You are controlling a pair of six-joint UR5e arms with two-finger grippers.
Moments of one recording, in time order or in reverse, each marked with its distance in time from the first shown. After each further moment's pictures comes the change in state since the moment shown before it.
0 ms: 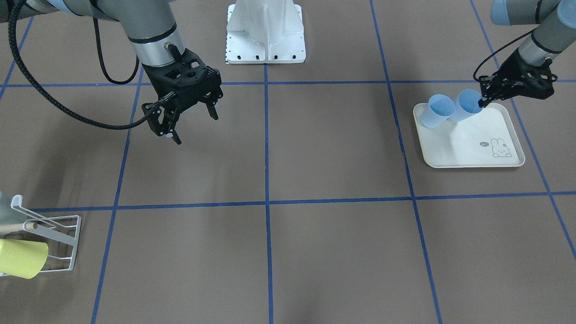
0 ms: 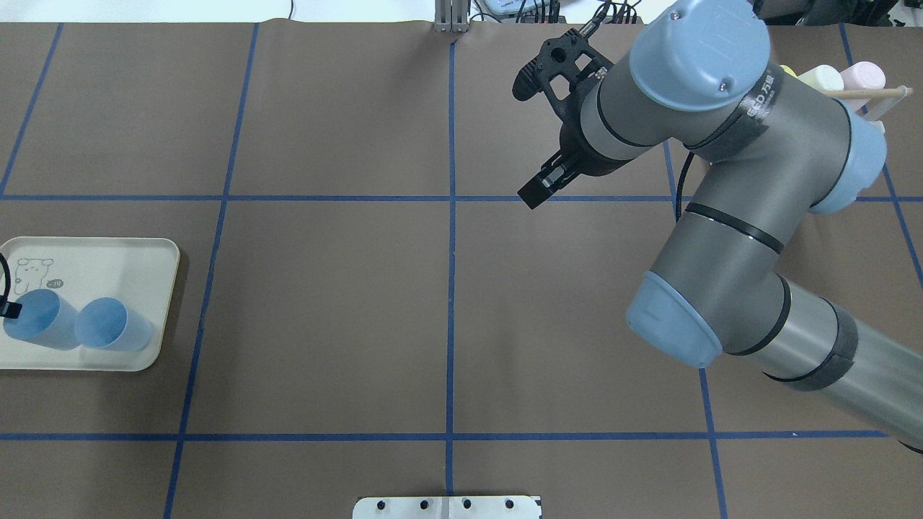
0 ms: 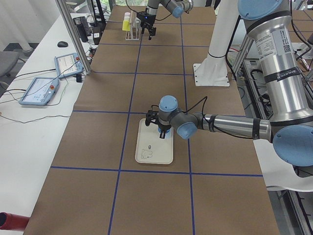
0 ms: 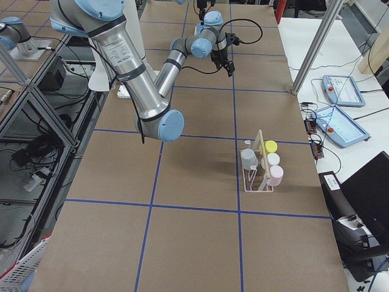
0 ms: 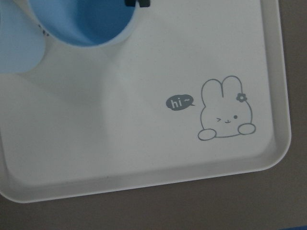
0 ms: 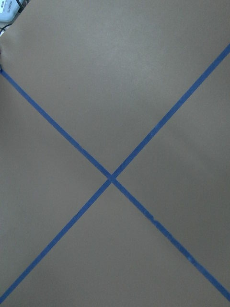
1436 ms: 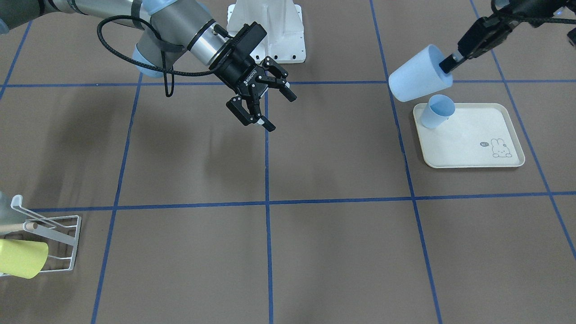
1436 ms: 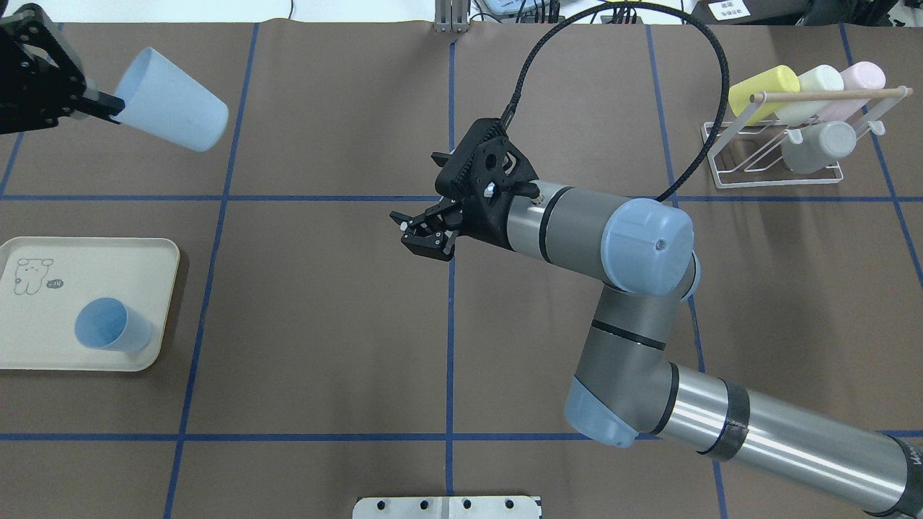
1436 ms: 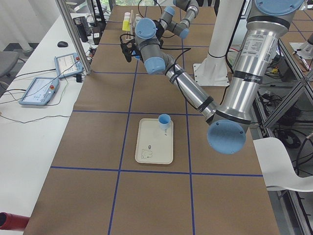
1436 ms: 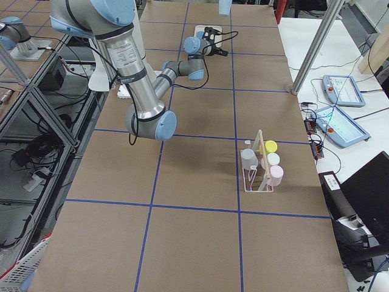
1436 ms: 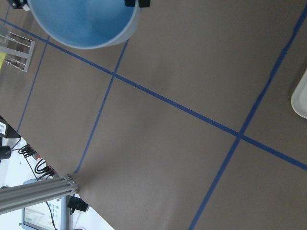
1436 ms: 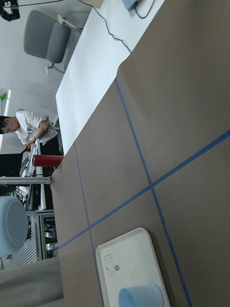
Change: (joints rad) left arm -0.173 -0.605 -0.173 0.184 -0.343 -1.062; right arm -0.244 -0.041 -0.274 1.135 -0.352 -0.070
